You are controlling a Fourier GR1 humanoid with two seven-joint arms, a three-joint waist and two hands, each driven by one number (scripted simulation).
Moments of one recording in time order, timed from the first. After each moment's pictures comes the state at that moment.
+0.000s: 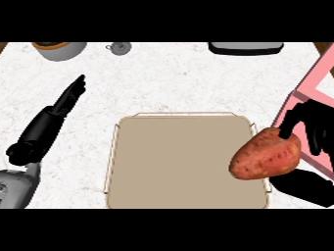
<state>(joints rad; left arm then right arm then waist) -0.21 0.42 -0.17 -1.55 0.04 -0.04 -0.08 -0.25 -0.36 0.19 -2.23 0.82 0.23 0.54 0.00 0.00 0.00</state>
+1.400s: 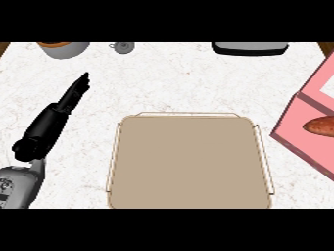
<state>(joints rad) -0.23 0.36 -0.13 -1.53 -0.02 -0.09 -0.07 -0.39 -0.83 -0.18 -1.21 0.63 0.58 -0.09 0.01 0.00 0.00</state>
